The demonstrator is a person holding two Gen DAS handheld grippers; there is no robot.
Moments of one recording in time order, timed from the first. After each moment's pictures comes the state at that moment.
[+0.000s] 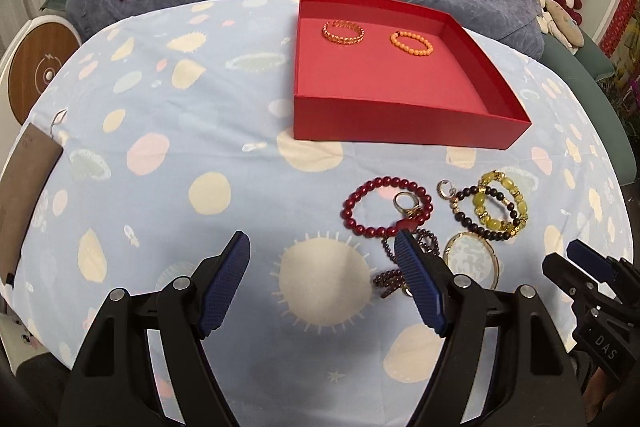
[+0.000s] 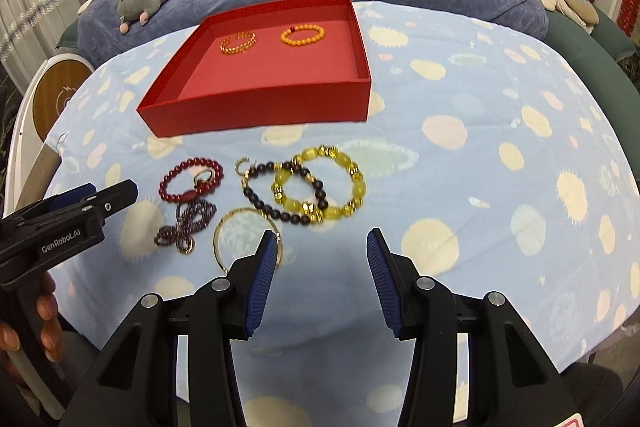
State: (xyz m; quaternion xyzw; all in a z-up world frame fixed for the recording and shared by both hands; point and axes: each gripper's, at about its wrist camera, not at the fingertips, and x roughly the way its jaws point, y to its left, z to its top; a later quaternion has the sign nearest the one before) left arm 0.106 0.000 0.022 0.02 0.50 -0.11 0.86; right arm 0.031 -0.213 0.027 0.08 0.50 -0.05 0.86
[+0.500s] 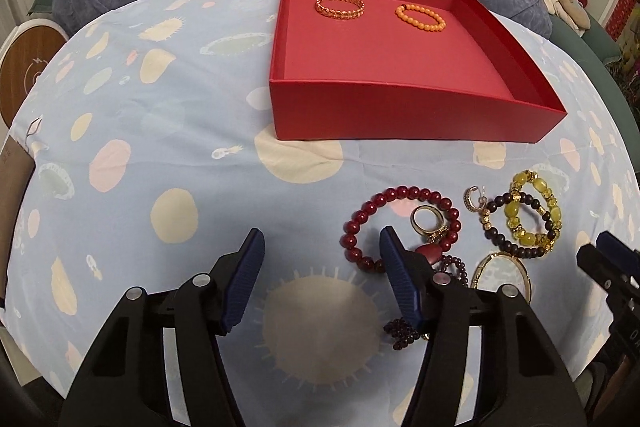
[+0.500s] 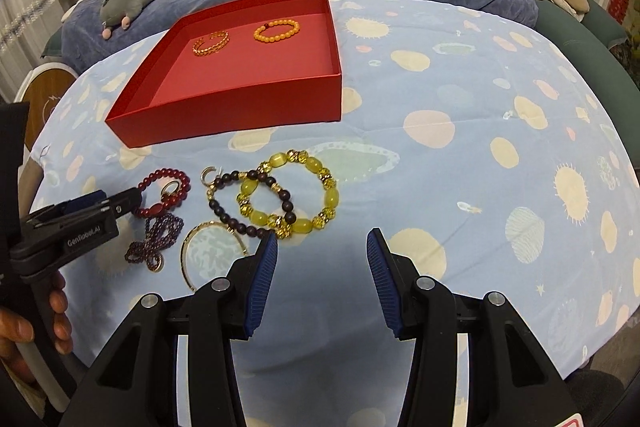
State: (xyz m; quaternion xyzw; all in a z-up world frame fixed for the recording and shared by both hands) left arm 0.138 -0.021 -0.012 0.04 0.52 -0.11 0.84; right arm 0.060 -0.238 0.017 0.09 0.50 -0.08 0.86
